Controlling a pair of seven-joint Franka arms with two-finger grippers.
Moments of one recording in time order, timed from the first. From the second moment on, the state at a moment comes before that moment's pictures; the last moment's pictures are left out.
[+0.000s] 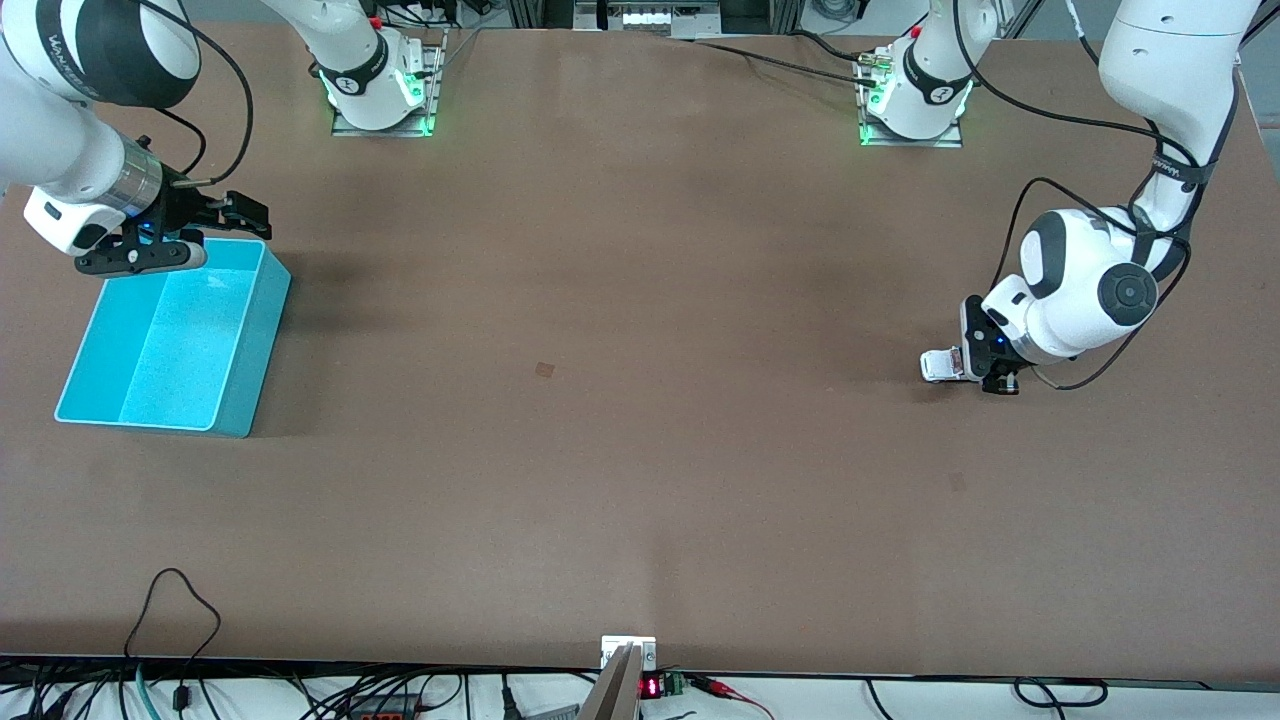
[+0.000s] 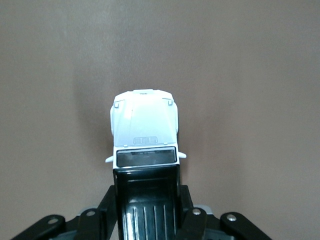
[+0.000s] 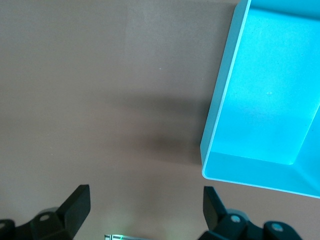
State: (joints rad) left arm 0.12 0.41 -0.04 -2.19 0.01 2.51 1.63; right arm 0.10 -0.15 -0.12 -2.15 -0.01 1.84 -0.12
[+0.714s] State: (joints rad) left arm 0.16 0.41 -0.04 -2.18 0.04 2.50 1.64; right arm 0.10 -0.15 -0.12 -2.15 -0.01 1.83 -0.12
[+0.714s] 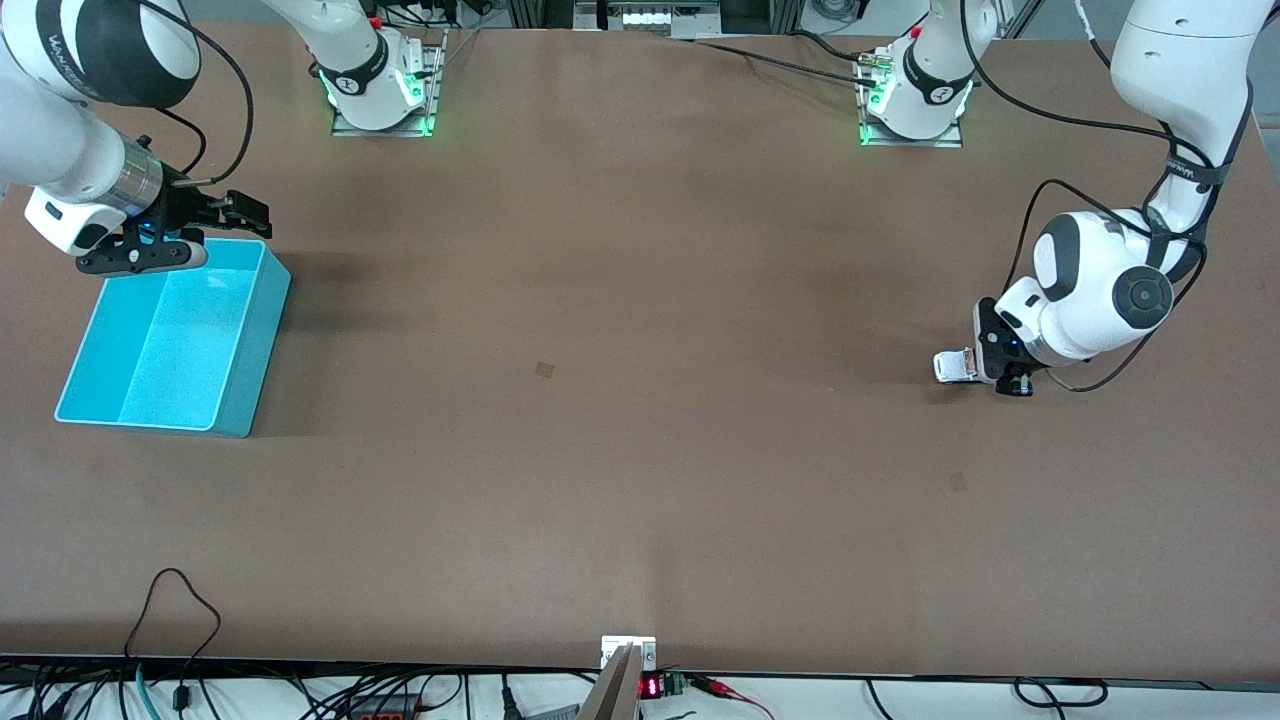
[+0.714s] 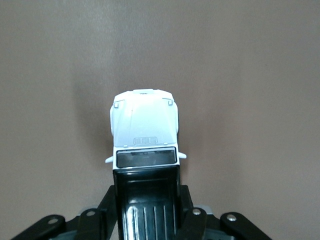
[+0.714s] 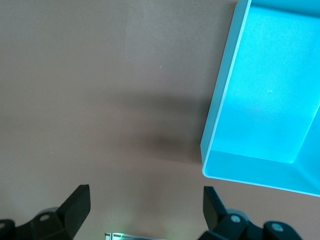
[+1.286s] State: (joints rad) left arm 0.21 0.42 -0.04 -2.16 0.08 2.50 1.65; right arm 0.10 -0.15 -0.12 -2.15 -0.01 1.83 -0.12
